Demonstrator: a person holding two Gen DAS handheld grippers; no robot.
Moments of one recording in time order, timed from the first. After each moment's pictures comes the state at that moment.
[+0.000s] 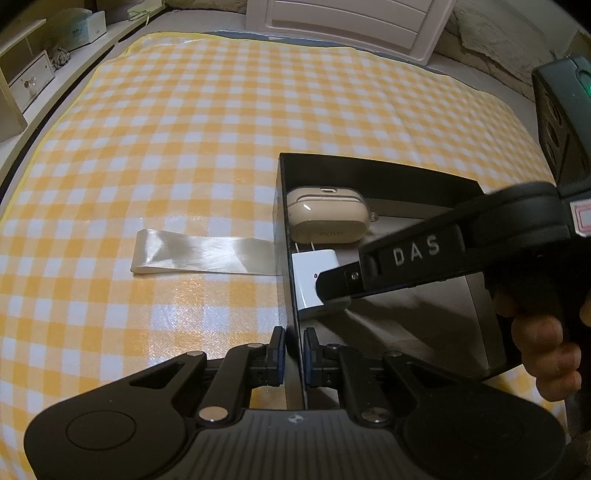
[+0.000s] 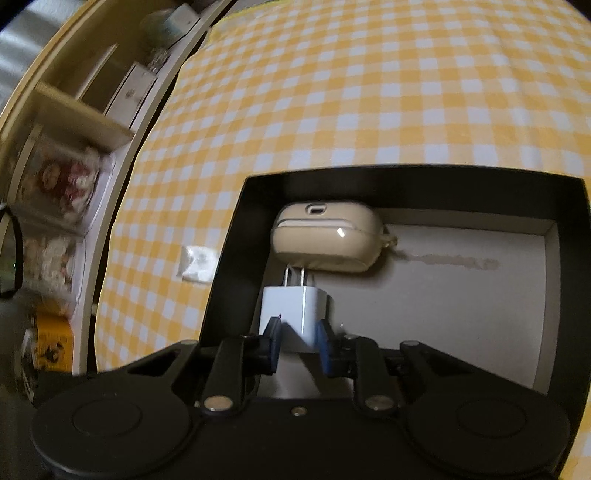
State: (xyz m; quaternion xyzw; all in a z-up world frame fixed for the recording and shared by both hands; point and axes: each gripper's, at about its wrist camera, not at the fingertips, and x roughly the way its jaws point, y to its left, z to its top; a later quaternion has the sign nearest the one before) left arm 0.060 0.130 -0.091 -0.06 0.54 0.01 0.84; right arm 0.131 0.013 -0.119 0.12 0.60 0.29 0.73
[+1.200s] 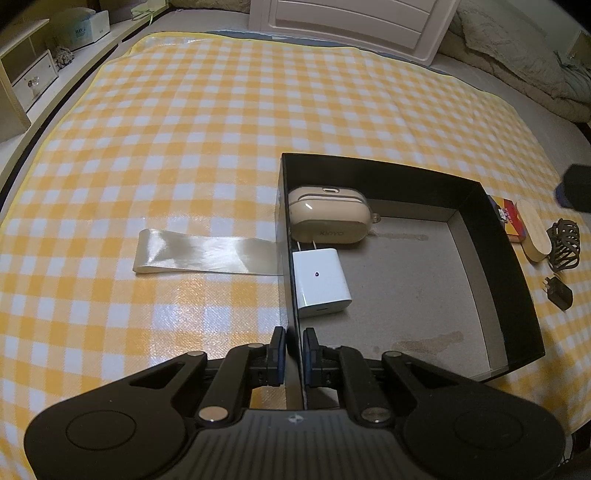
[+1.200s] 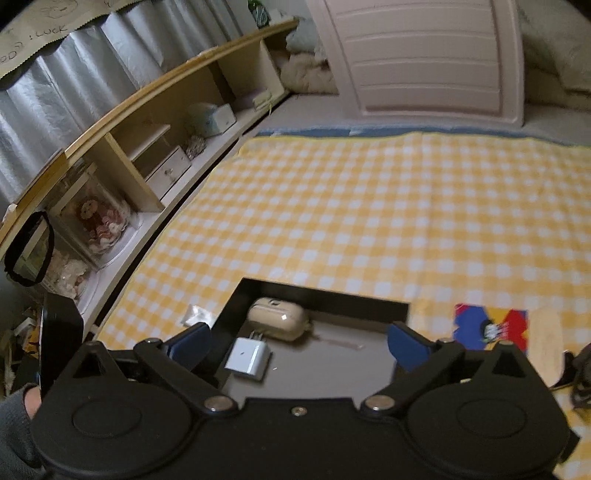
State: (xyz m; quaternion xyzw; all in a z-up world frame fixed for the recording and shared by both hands) left arm 0.061 0.126 -0.088 -0.06 0.55 0.02 0.84; right arm 0.088 -0.099 -0.008 0.06 0.42 0.30 0.85
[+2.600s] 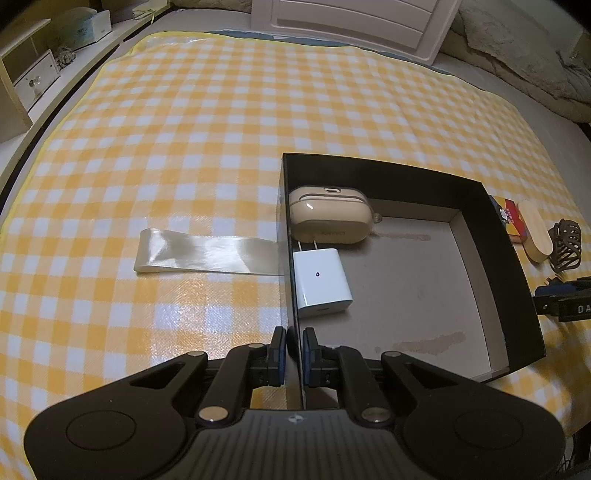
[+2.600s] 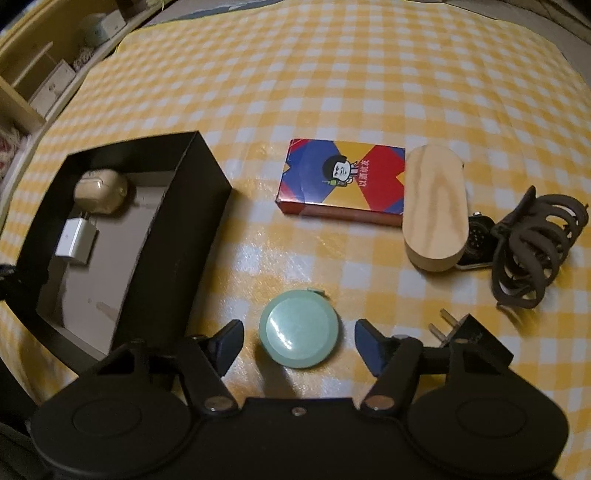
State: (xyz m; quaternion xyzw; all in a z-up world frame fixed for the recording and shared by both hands) left arm 0.061 0.129 -0.087 -0.06 0.55 0.02 0.83; right arm 0.106 -0.187 -0.122 -0.01 0.59 0.19 0.79
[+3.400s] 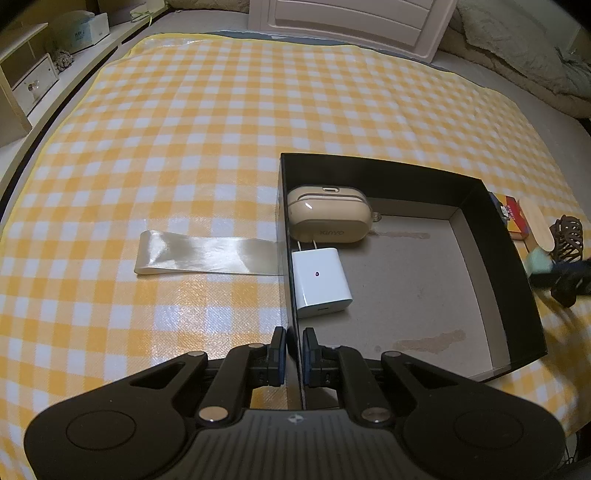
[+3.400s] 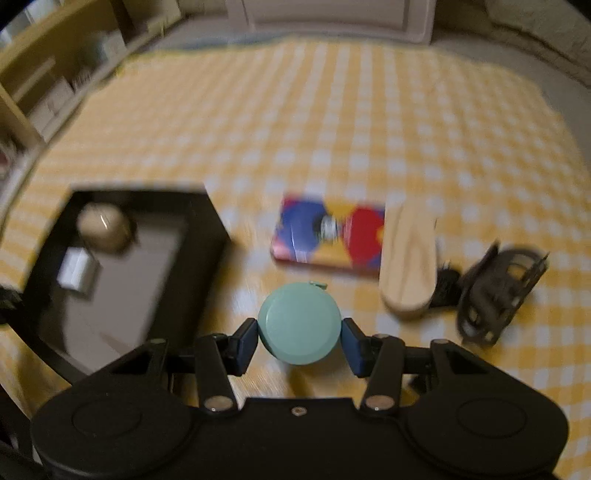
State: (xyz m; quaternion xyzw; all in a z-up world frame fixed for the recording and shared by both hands) left arm 0.064 0.124 -0.087 -0.05 0.55 0.02 0.83; right arm 0.118 -0.171 -0.089 -0.01 0.53 0.18 0.83
